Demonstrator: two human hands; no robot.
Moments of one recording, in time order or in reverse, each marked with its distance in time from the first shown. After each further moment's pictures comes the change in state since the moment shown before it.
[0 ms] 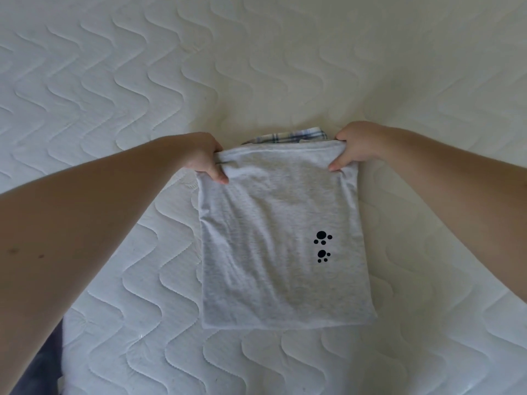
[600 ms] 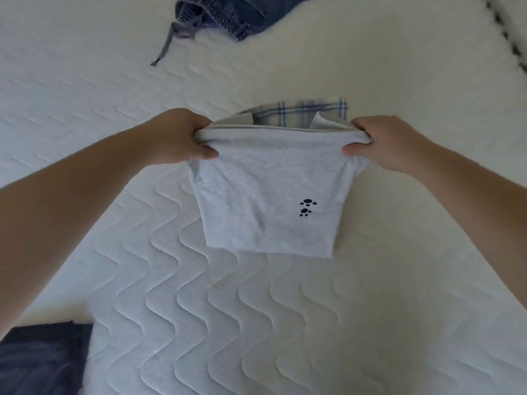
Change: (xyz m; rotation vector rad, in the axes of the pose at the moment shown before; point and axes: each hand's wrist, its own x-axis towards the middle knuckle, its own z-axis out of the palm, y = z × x) left_hand -0.180 0.022 -0.118 -0.077 0.554 0.188; right_hand -0.147 -0.026 -0.127 0.168 0.512 -0.249
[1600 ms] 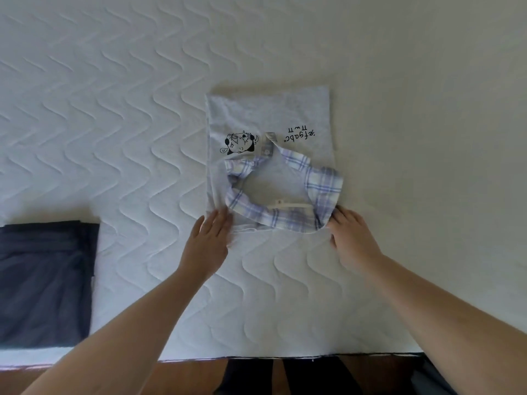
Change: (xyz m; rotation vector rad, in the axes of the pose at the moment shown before) left_hand -0.241 -0.034 0.352 0.312 0.073 0.051; right_hand -0.249 0.022 0.281 -0.321 -0.123 -0.041
